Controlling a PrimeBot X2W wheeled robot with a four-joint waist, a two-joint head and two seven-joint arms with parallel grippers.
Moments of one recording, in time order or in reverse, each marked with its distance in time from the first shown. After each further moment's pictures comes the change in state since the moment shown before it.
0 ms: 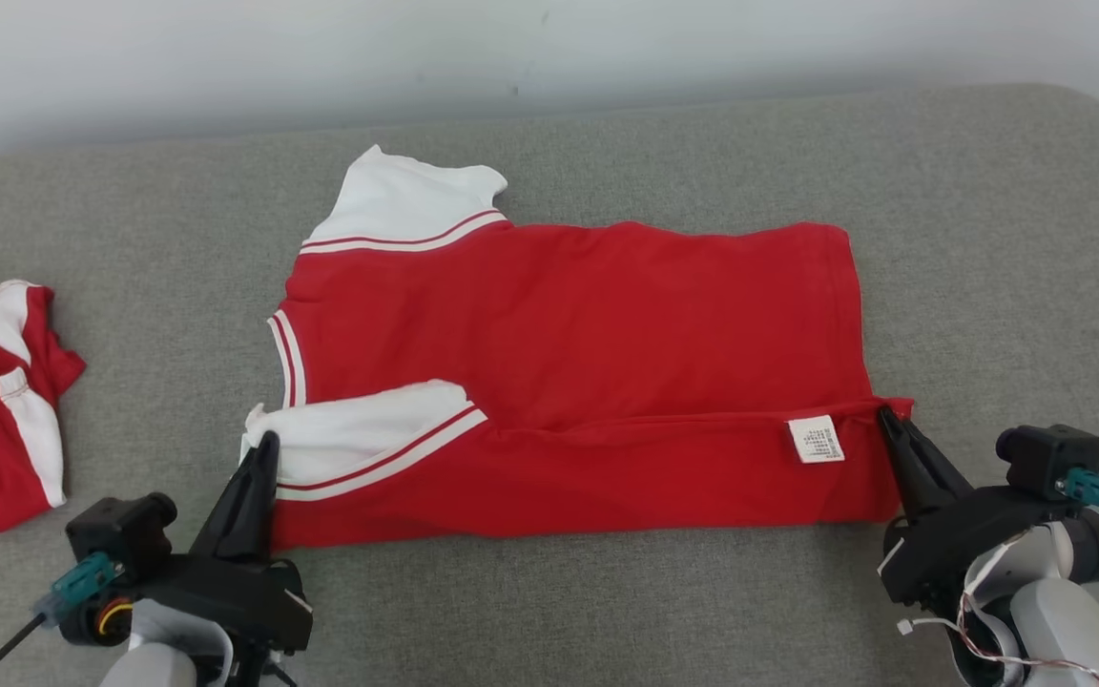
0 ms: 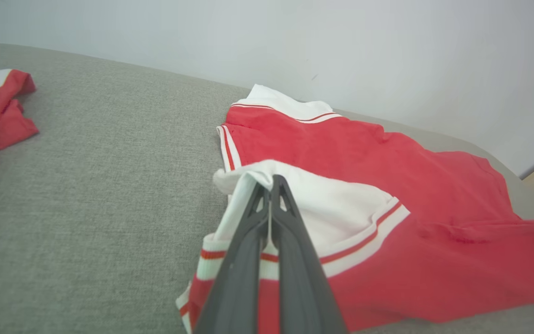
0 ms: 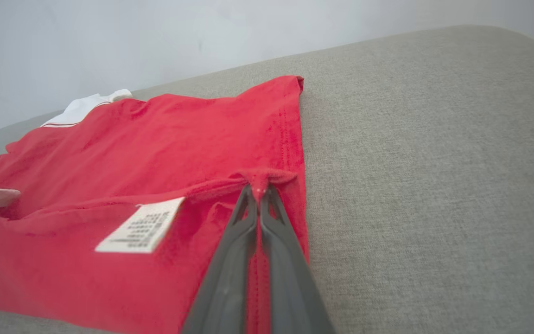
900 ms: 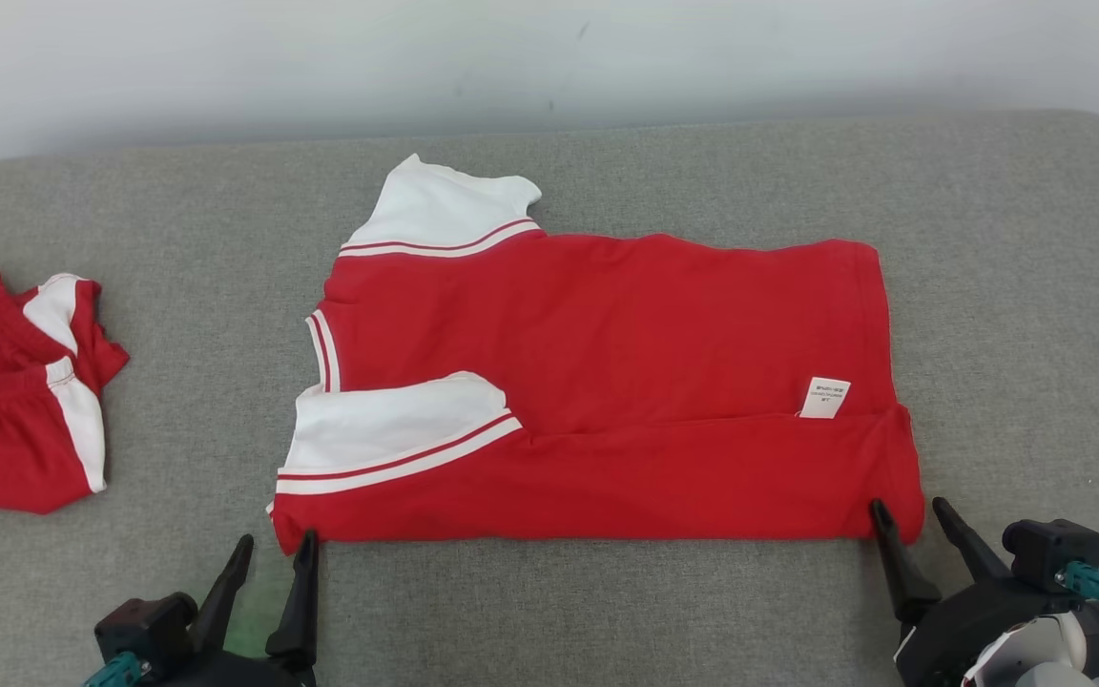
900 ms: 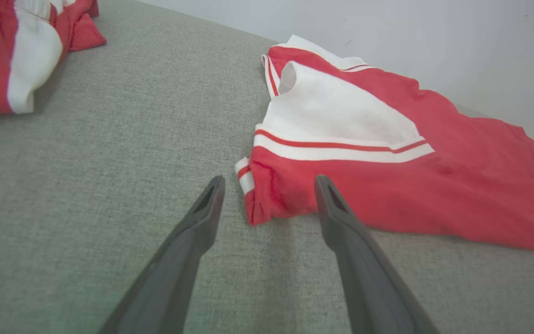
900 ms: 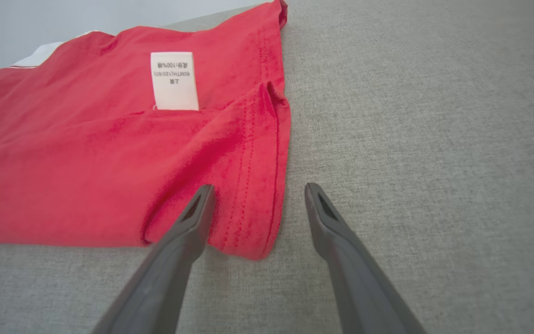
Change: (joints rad) left arm 0.121 -0.035 0.011 0.066 0.030 0.000 -0.069; right arm 0.079 -0.029 0.032 0.147 -0.011 0.000 -0.137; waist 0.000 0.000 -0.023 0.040
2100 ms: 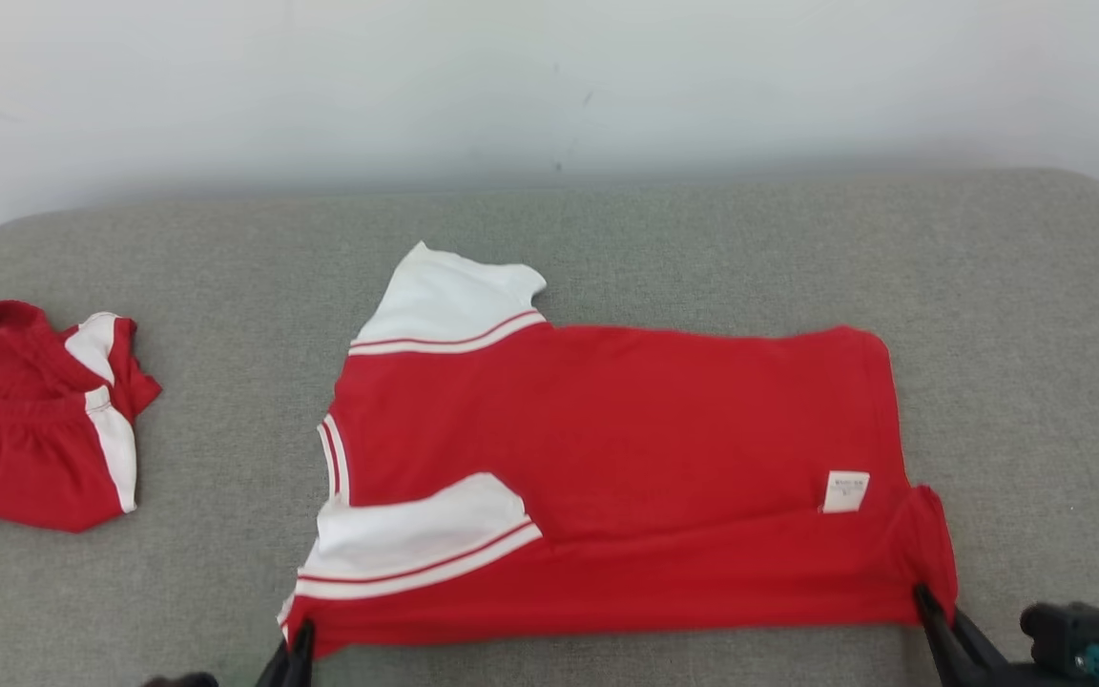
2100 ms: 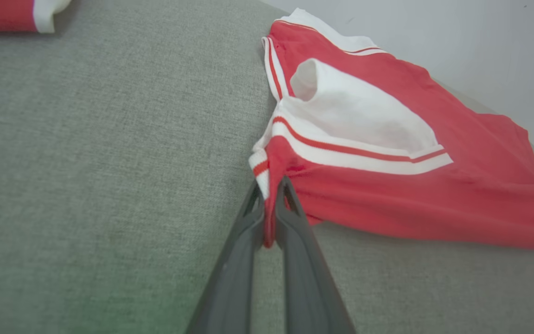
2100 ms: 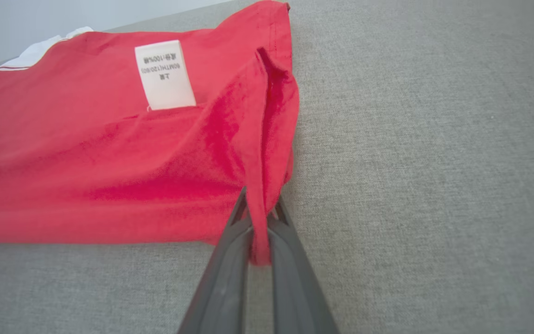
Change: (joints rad) left arm 0.081 0.001 -0.068 0.050 -0.081 0.009 0.000; right arm 0.137 -0.021 0.006 -0.038 0.009 0.000 -0.010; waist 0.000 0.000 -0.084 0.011
